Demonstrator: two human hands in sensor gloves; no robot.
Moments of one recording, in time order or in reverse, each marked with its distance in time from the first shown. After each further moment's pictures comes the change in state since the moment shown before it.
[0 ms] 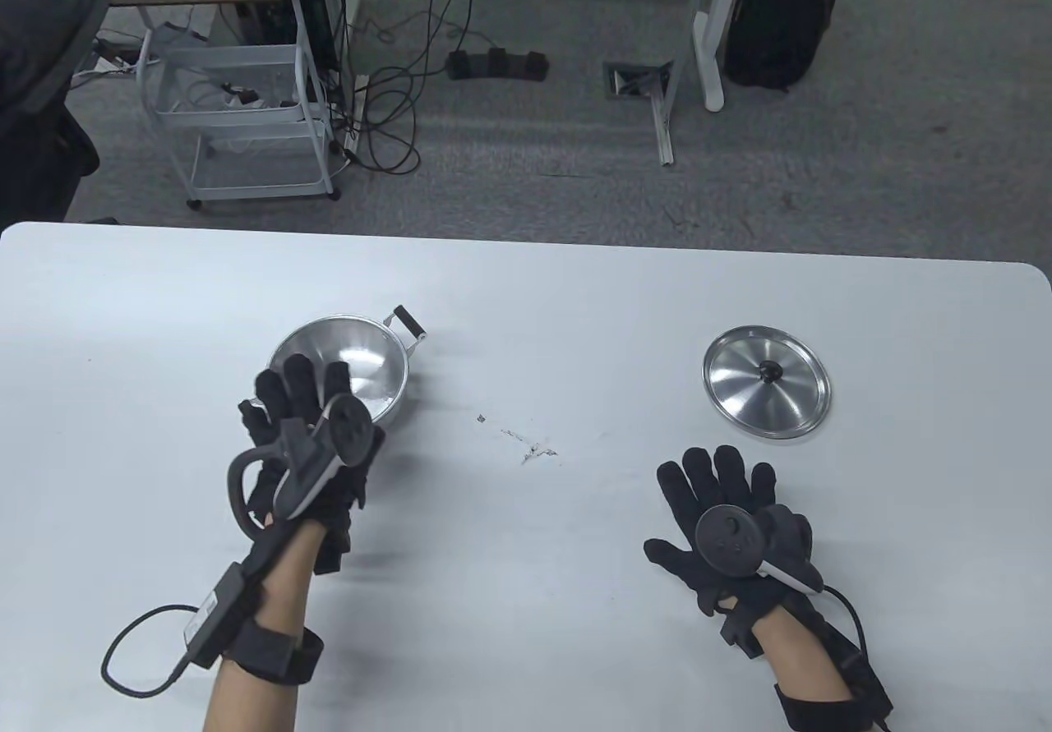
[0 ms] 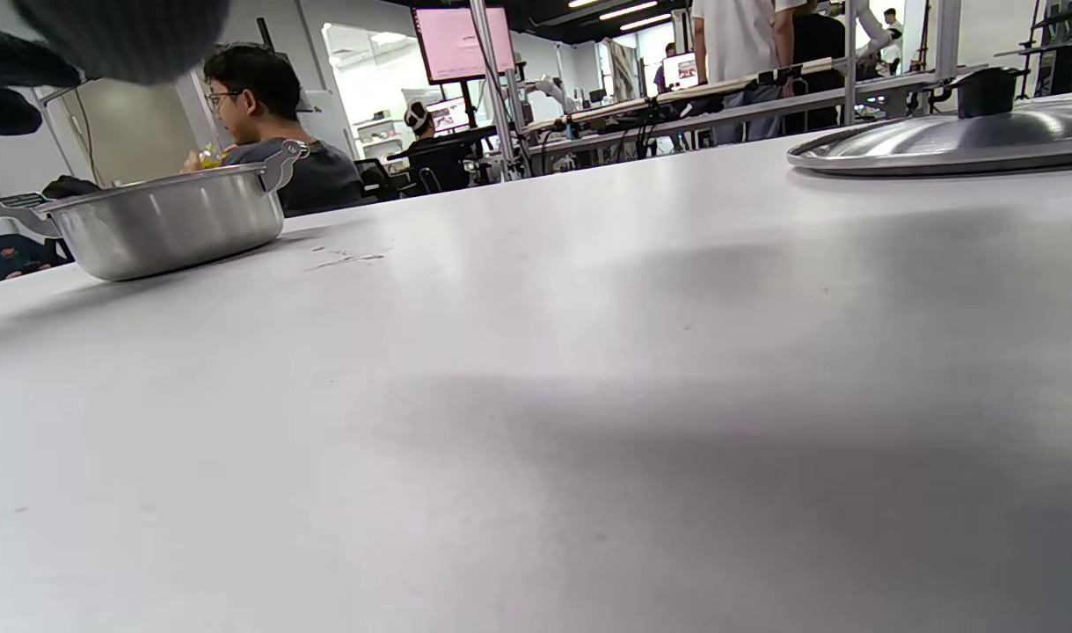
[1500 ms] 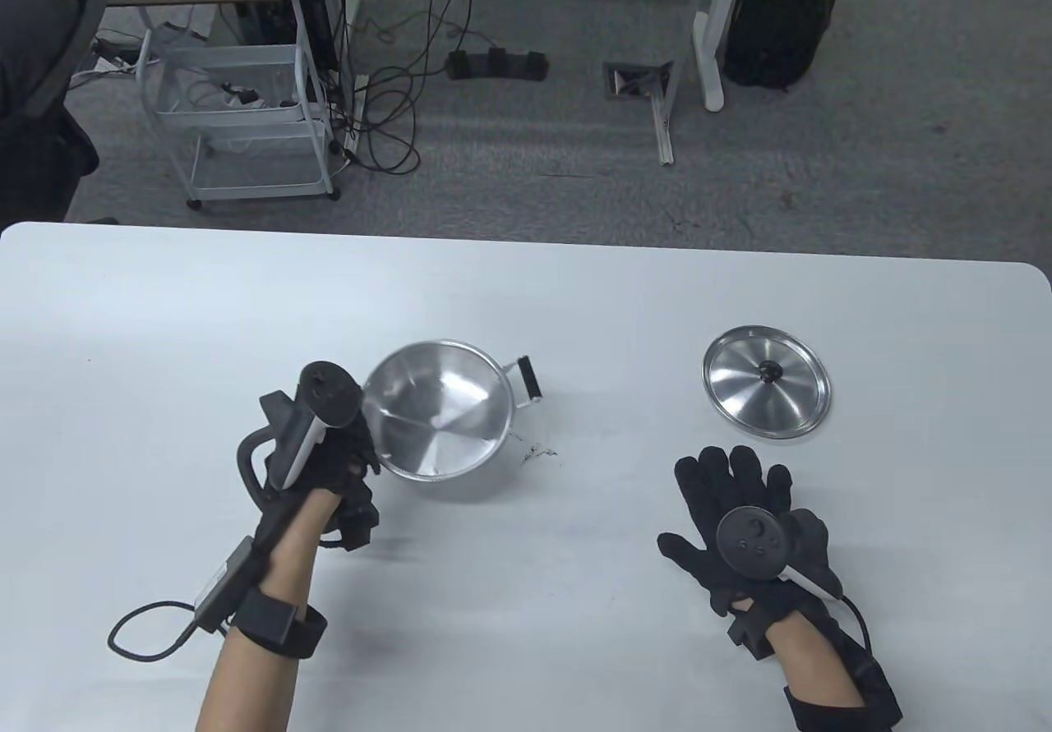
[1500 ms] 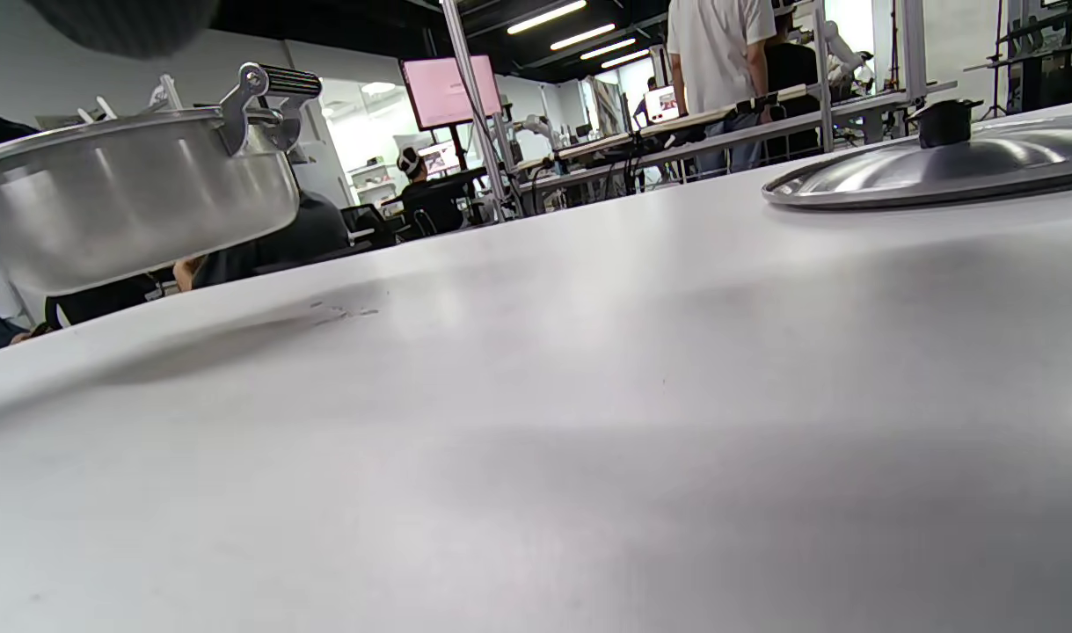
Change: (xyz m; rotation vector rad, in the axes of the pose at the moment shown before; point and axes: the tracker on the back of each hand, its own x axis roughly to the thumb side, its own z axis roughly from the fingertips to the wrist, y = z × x) left_hand 0.041 -0.011 0.014 -0.137 -0.133 0.262; right_hand -0.009 -0.016 0.012 -0.076 0.014 -0.067
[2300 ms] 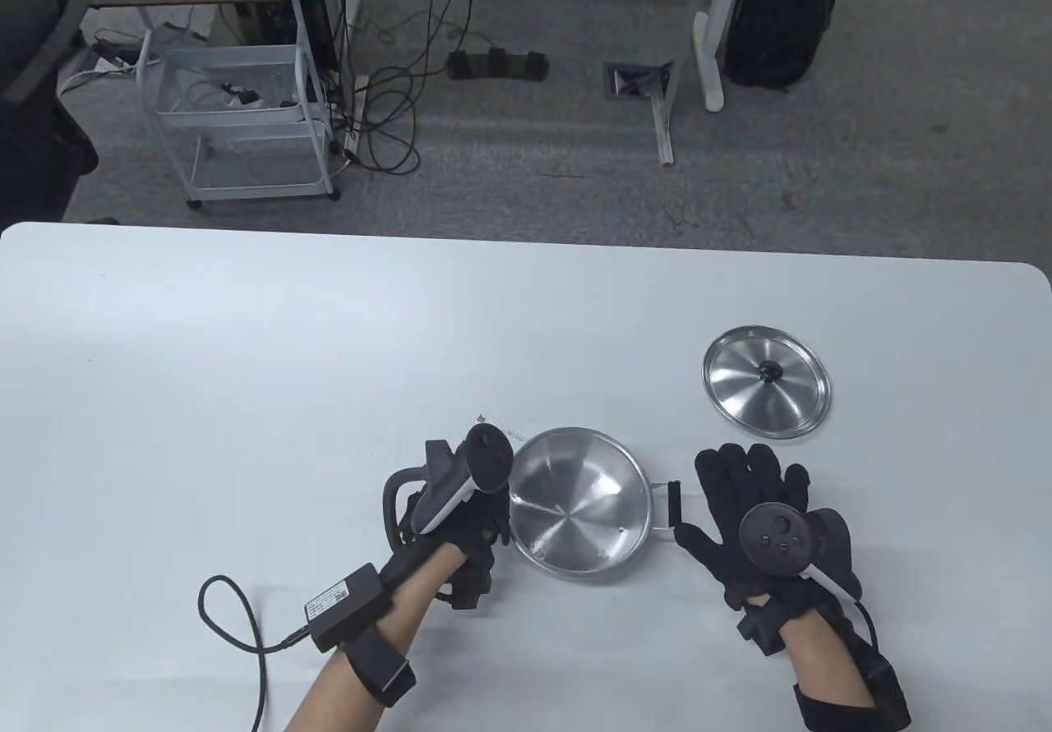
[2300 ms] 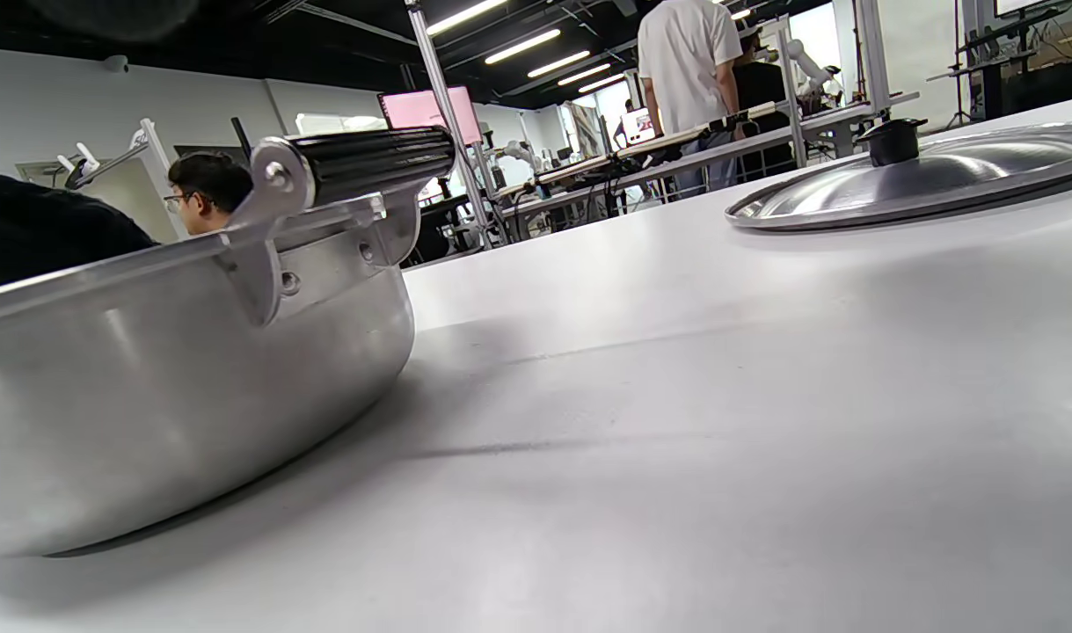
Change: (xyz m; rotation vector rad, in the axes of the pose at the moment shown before) left_hand 0.092 -0.082 0.041 -0.128 -0.232 -0.075; right_hand -0.015 -0.005 0.002 -0.033 0.034 -0.035
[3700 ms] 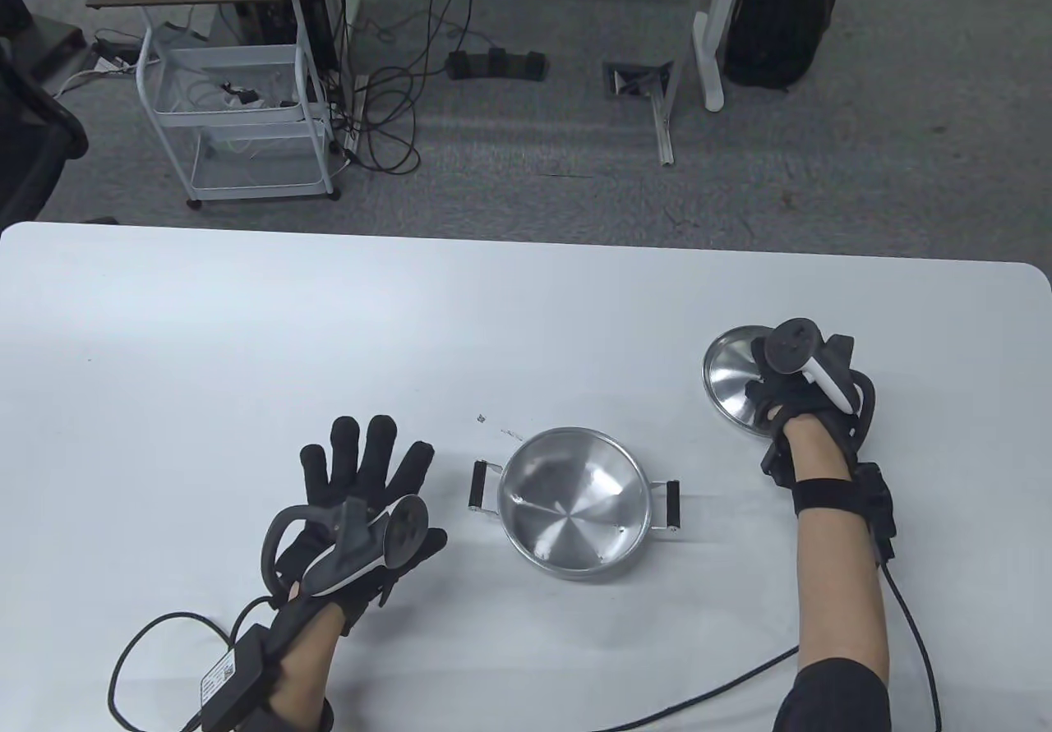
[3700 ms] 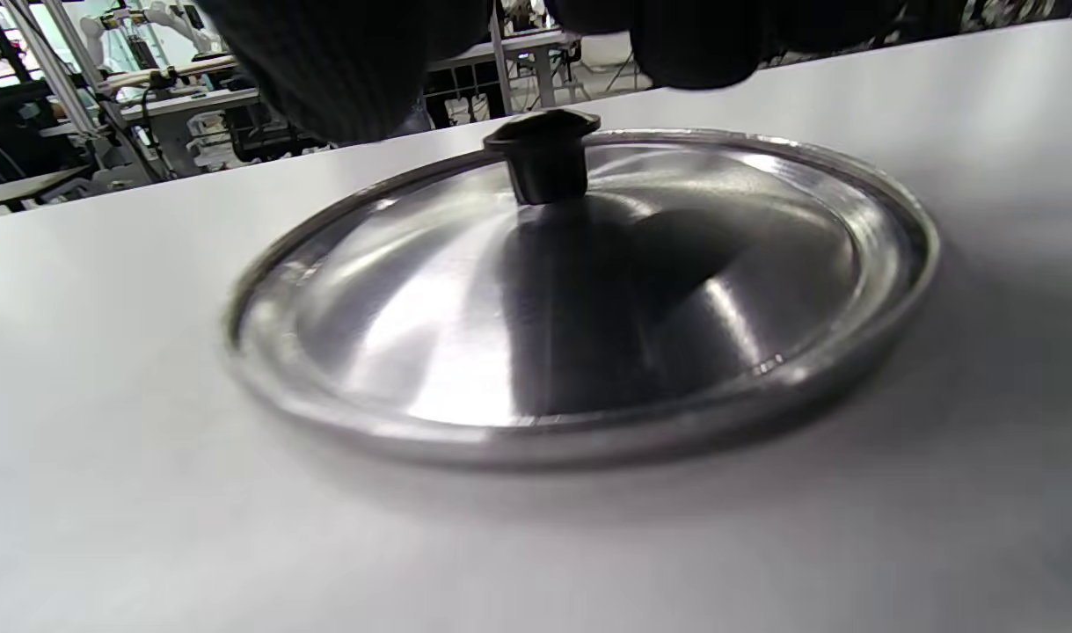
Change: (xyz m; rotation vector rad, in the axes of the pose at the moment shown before) left_hand -0.081 0.029 0.066 0.115 -0.127 -0.438; right_hand -0.128 -0.017 -0.177 0.139 0.546 0.134
